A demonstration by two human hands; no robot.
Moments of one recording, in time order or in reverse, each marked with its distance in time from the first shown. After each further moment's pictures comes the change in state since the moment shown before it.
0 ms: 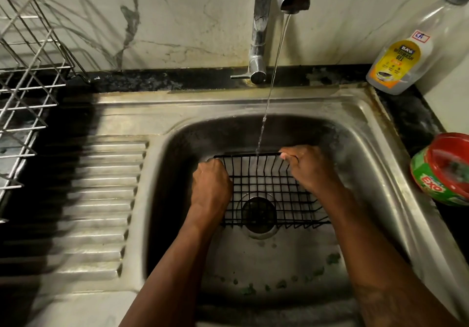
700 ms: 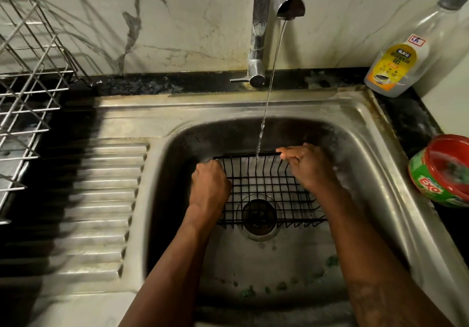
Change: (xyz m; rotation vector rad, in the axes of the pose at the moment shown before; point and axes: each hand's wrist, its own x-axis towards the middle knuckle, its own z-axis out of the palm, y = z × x) left_hand 0.007 -0.003 -0.003 -0.035 -0.067 -0.018; right_hand 0.007 0.003 0.004 0.032 0.053 -0.004
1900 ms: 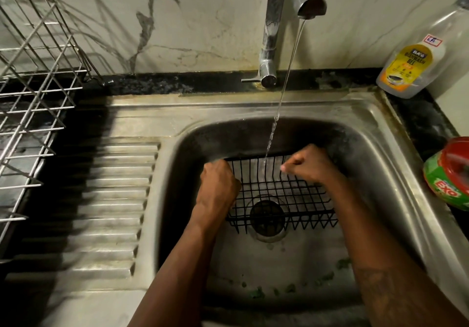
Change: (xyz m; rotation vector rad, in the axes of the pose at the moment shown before) left_hand 0.019 -0.012 0.018 -0.097 -0.087 -0.075; right_hand 0.013 -0.010 0.001 0.157 -0.339 0.300
